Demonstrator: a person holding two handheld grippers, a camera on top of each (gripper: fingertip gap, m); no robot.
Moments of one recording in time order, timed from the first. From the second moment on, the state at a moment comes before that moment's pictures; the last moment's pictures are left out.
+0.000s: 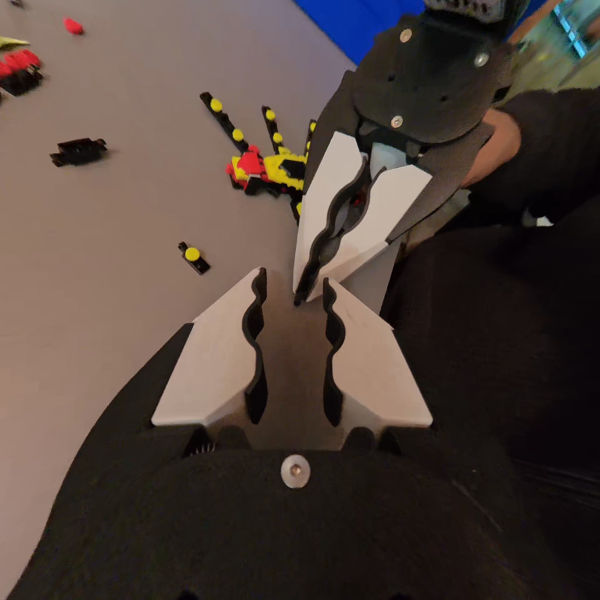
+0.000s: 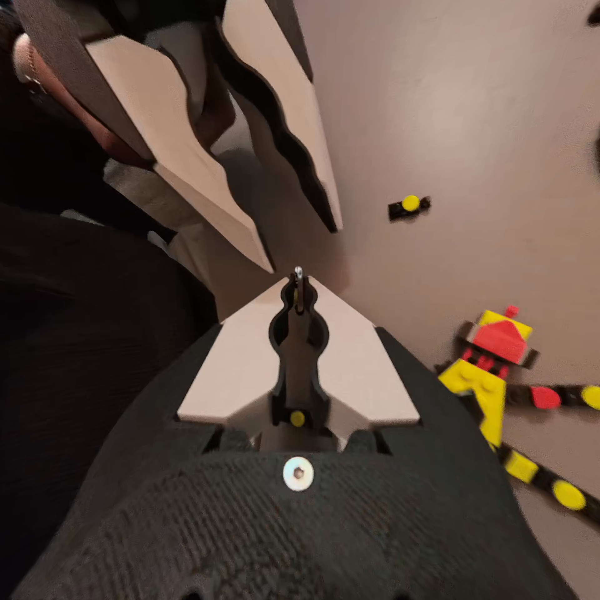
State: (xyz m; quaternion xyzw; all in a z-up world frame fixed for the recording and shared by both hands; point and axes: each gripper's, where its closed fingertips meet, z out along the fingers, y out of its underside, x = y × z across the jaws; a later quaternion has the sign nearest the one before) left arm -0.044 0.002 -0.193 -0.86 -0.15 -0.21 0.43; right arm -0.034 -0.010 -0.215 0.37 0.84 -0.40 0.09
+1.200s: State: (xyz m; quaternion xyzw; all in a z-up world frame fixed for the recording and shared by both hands) left arm -0.022 -0.001 -0.197 -0.86 -0.13 -0.27 0.41; right arm -0.036 0.007 -0.204 -0.01 0.92 -0.27 -0.27
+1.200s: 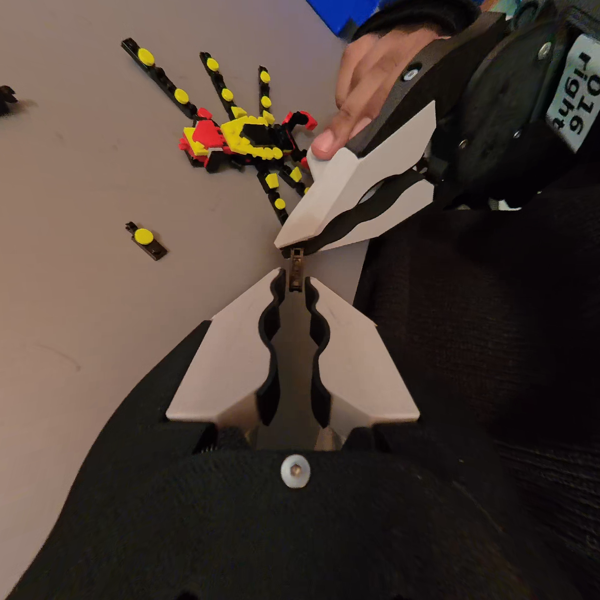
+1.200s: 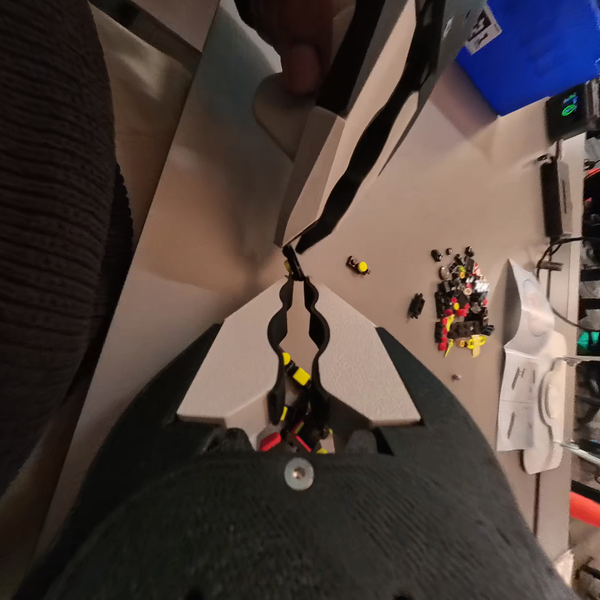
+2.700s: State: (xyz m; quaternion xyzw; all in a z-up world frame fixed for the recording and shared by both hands) left arm -0.043 0.016 -0.226 -0.92 -0.11 -0.11 0.37; right arm -0.049 0.015 -0.220 0.16 0.92 -0.34 -0.10
